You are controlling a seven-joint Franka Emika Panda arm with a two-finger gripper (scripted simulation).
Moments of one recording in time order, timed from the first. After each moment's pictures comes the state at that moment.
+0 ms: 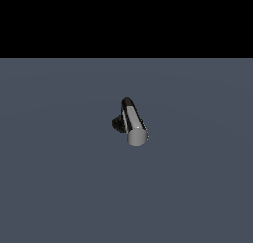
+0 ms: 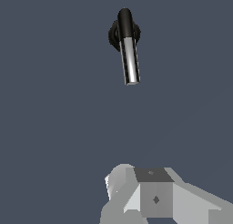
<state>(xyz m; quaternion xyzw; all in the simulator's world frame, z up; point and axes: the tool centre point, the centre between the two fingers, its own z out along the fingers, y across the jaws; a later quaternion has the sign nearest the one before) -0.254 -0.002 0.476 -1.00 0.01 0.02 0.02</state>
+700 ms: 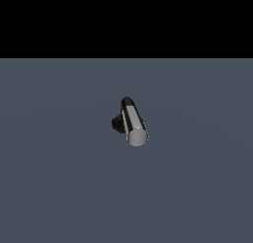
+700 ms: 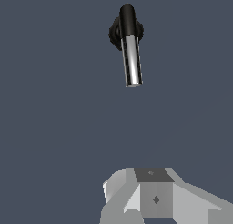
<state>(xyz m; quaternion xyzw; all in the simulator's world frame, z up) -0.245 0.000 0.445 -1.00 0.00 0.01 0.02</state>
